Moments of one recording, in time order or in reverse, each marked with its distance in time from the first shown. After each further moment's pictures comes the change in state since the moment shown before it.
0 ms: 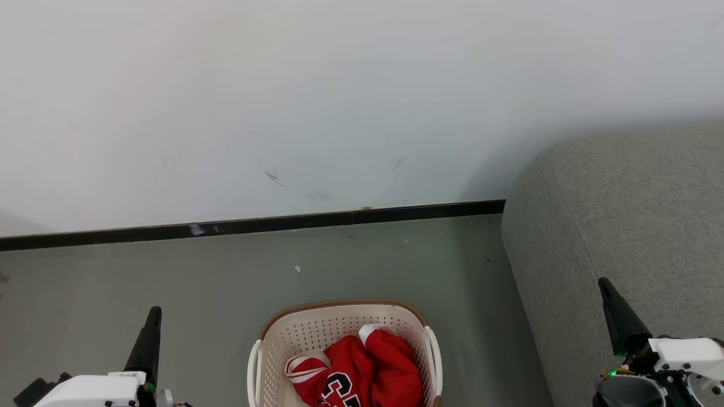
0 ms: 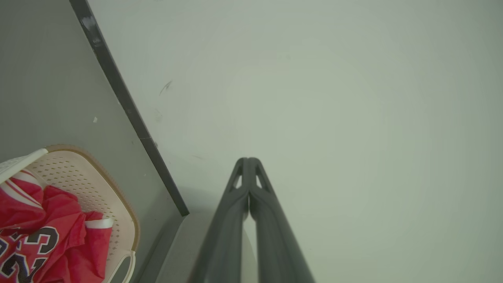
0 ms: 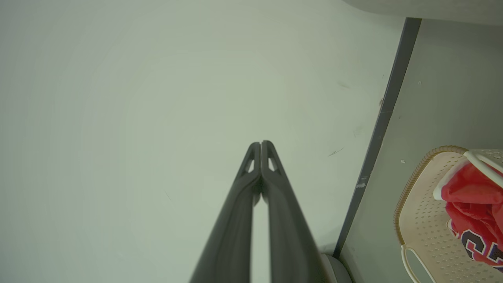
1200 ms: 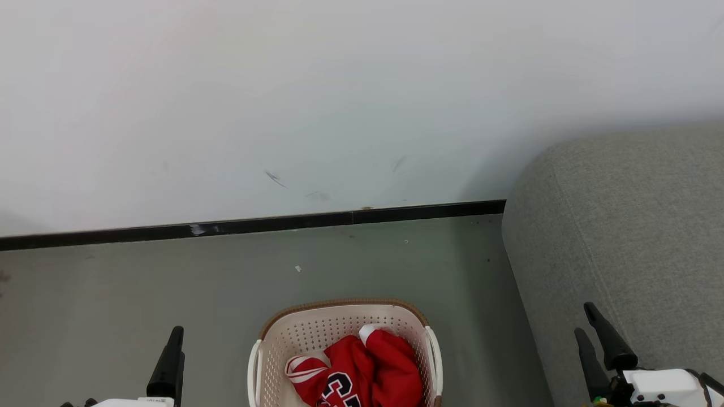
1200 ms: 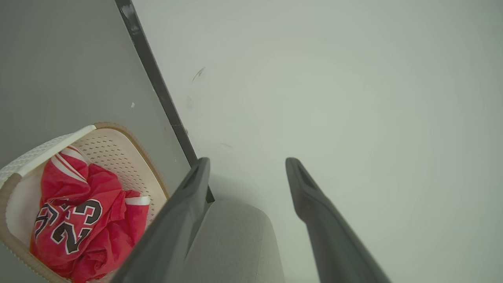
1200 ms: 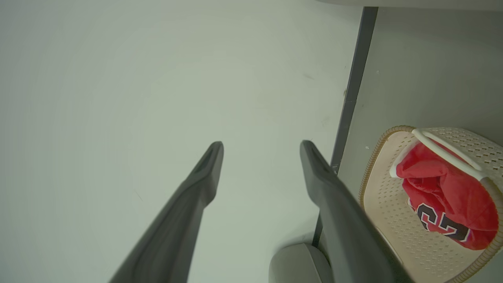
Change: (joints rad) left arm 0.046 -0.028 -0.047 0.054 0.049 0.003 -0.041; right arm 0.061 0.038 0.036 0.036 -0.044 0.000 -0.028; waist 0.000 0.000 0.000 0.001
